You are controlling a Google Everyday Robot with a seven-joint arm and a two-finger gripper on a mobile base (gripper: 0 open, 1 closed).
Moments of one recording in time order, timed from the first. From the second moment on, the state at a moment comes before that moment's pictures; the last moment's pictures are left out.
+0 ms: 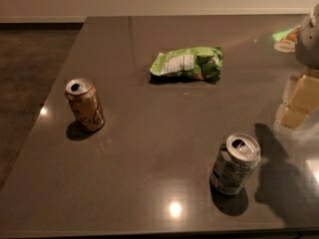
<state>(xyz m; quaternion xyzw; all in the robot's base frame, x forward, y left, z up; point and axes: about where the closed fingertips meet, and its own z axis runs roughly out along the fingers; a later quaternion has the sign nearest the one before) 0.438 -0.216 0.978 -0.60 0.78 -0.04 0.16</state>
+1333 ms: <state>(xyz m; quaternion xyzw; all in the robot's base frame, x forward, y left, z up) 0.551 -0.163 0.945 -0.63 0.75 -0.01 0.19</state>
